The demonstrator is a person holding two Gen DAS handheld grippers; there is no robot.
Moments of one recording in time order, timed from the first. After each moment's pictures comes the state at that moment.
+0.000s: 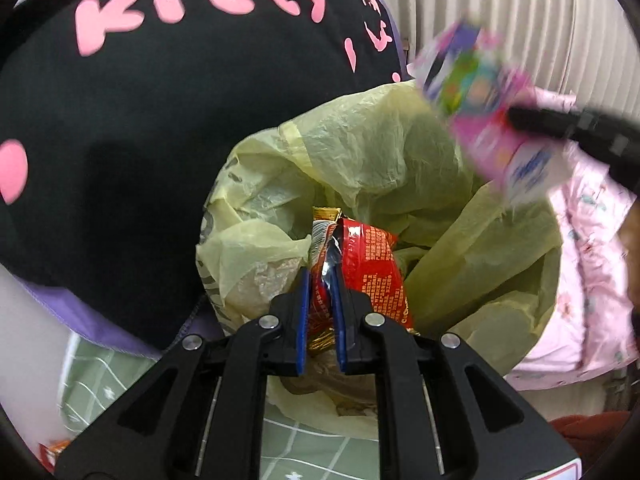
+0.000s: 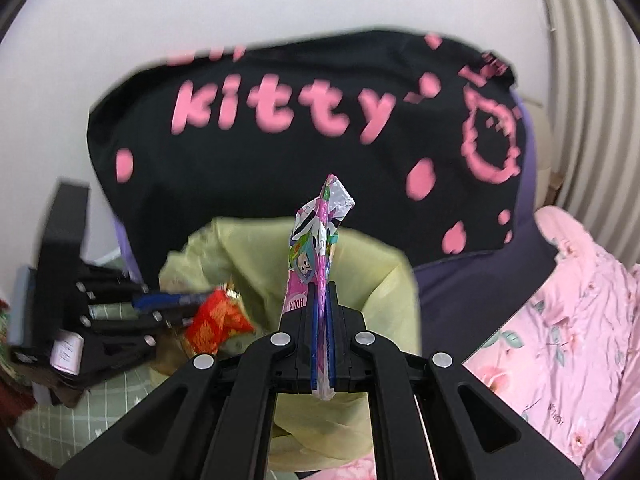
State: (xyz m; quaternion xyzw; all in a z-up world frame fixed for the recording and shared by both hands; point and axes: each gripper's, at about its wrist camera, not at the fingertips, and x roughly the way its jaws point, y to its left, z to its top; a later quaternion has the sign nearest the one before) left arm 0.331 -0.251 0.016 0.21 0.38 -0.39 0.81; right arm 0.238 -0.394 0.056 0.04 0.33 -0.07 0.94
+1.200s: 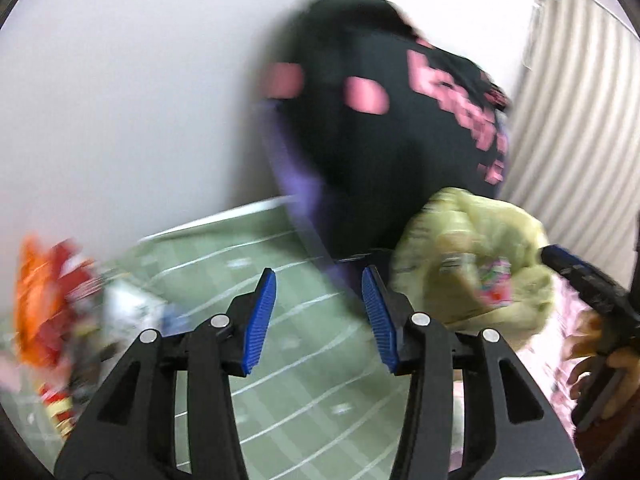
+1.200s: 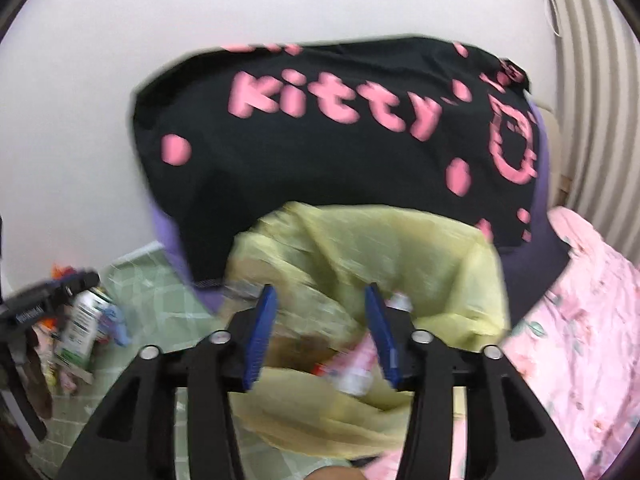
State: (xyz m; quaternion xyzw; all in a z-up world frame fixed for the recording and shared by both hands) left arm 0.287 -0.023 0.037 -0.05 0.33 -0.20 0.92; right arm 0.221 -0.314 0.060 0.05 0.30 -0.05 0.95
